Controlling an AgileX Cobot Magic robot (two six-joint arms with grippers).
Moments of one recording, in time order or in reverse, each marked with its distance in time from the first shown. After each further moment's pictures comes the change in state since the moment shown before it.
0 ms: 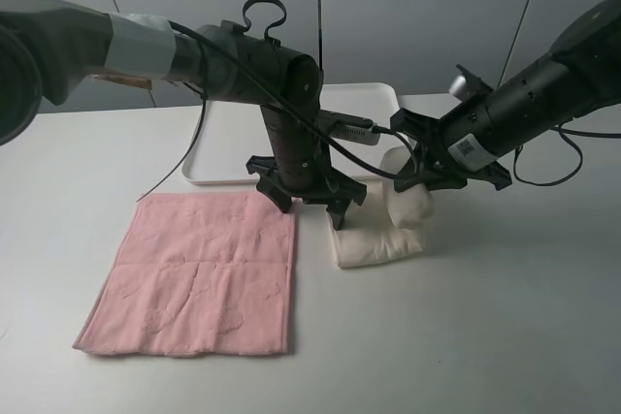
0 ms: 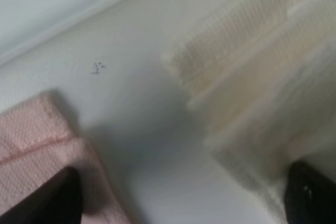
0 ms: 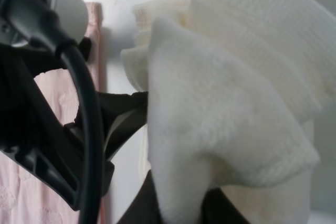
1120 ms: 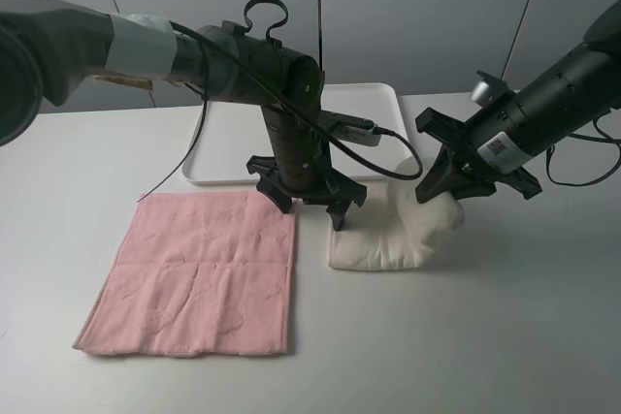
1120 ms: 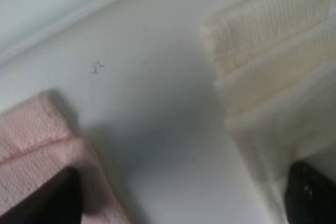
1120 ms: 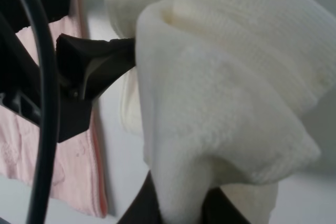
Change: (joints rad) left arm 0.000 0.000 0.000 0.014 0.000 -0.004; right arm -0.080 -0.029 -0.006 -0.109 0.192 0.074
